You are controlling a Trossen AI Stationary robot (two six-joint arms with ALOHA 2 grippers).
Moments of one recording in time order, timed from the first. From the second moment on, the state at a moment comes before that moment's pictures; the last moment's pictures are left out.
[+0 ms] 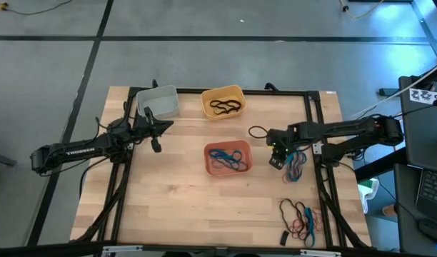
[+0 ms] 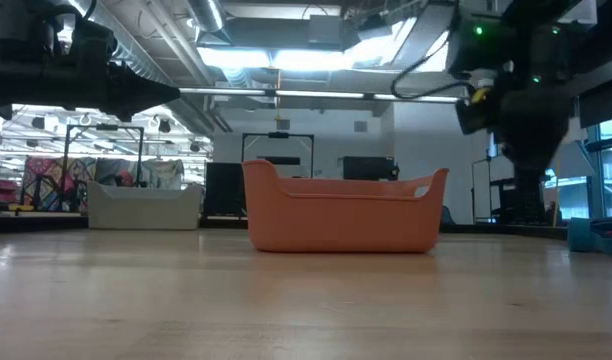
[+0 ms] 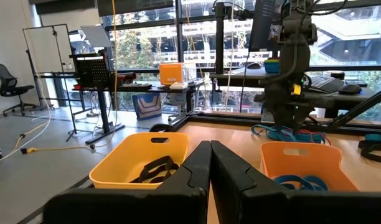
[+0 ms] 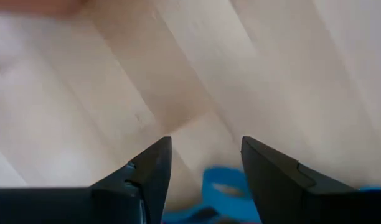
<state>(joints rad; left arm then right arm) 0.38 0.34 0.01 0.41 0.00 0.04 -0.07 1.25 0.75 -0.87 -0.04 0.50</state>
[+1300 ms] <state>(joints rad) 0.38 0.34 0.01 0.41 0.00 0.05 -0.07 1.25 0.66 -0.98 -0.12 0.84</state>
